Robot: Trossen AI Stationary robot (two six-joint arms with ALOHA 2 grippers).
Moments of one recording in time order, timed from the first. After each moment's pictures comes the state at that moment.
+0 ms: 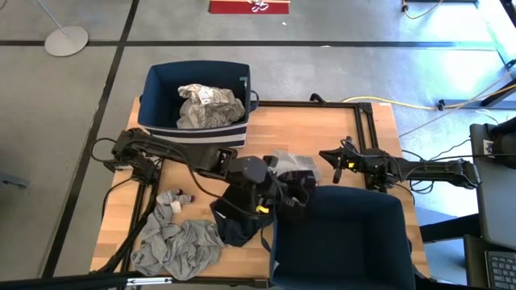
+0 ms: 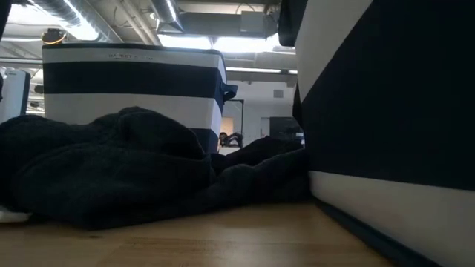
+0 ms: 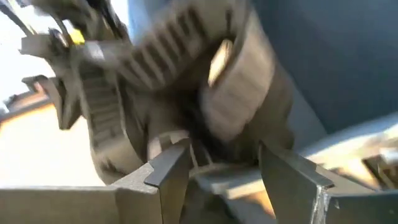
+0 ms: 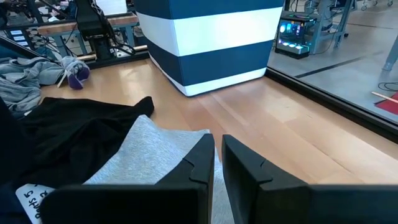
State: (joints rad) left arm -0.23 1.78 1.76 -0.63 -0.05 0.19; right arm -0.09 0.27 0.01 0.07 0.27 0.13
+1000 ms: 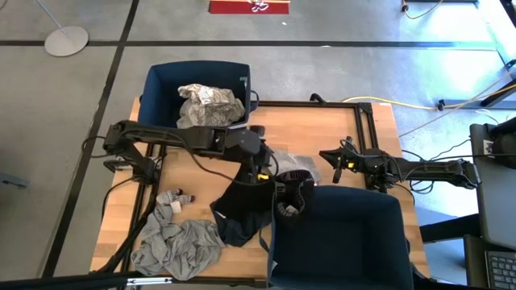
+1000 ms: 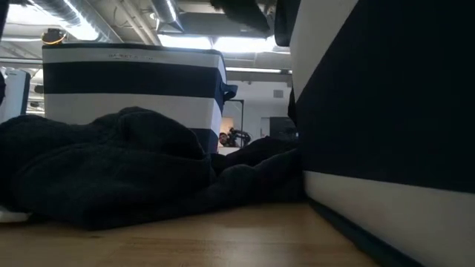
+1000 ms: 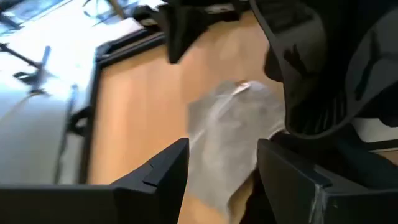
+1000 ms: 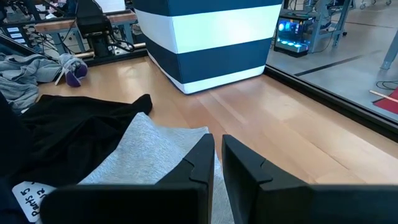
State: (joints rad) left arm -0.04 1.66 1.54 -0.57 -0.19 0.33; right arm -0.09 0.27 0.01 0.06 0.28 0.13
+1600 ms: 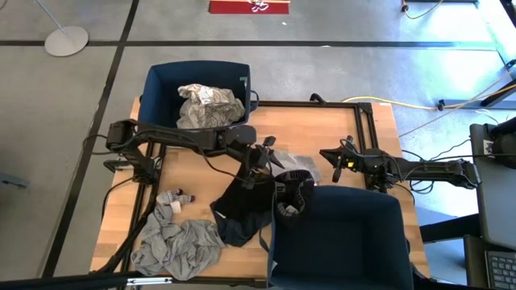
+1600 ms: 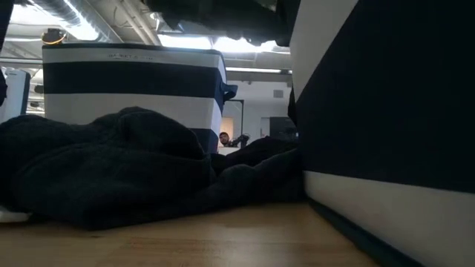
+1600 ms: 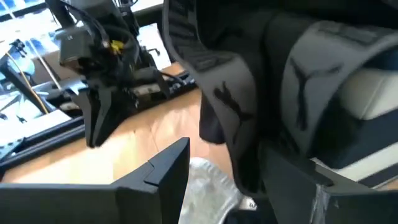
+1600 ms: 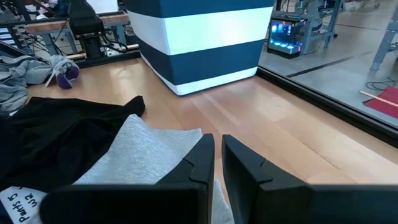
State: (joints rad) left arm 0.07 1.68 1.20 0.09 0.35 0.39; right arm -0.09 0.27 0.01 0.06 0.30 0.13
